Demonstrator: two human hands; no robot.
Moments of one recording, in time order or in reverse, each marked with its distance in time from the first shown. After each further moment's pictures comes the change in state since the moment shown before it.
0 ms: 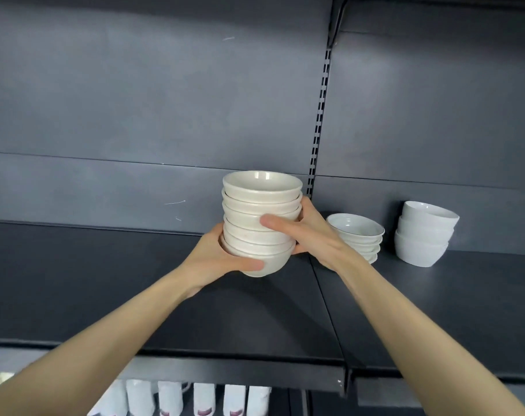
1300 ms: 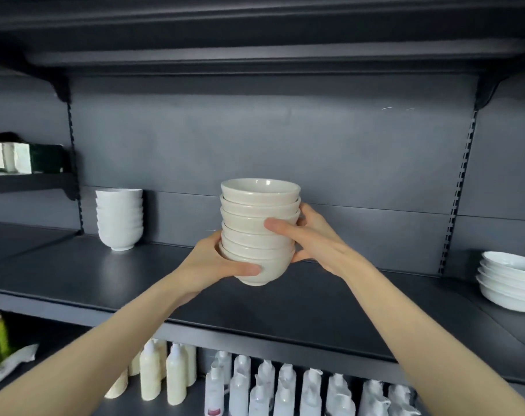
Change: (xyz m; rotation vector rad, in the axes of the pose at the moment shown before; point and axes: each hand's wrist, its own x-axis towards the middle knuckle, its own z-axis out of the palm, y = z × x) left_hand -0.172 0.026 -0.329 0.038 0.117 0.015; right_hand 0.013 -0.143 0.322 0.088 -0.113 -0.098
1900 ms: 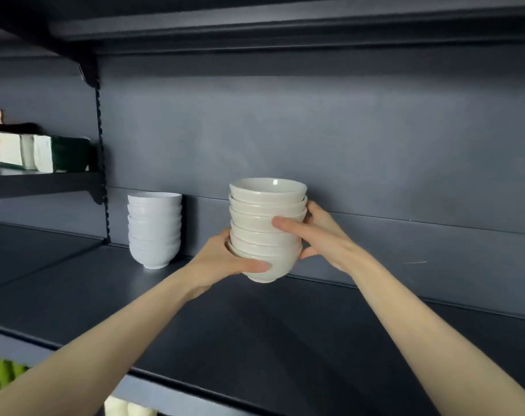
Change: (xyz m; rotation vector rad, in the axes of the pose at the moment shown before) left_hand 0.109 -0.084 -0.158 -0.008 0.023 -0.035; right_hand 0.181 0.033 0.110 -0.024 -0.029 0.013
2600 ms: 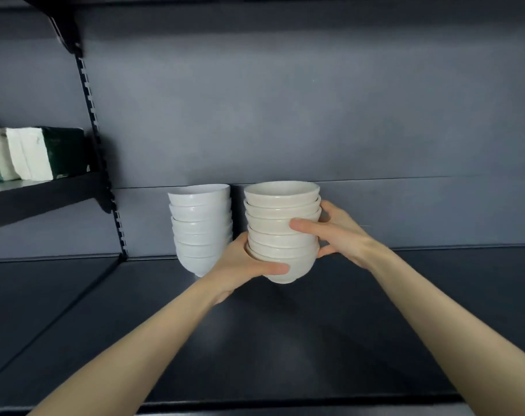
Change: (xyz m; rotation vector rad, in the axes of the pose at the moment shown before) left_hand 0.039 -0.098 -0.167 -0.037 -0.267 -0.005; right_hand 0.068 0.029 0.165 -0.062 0.216 0.106
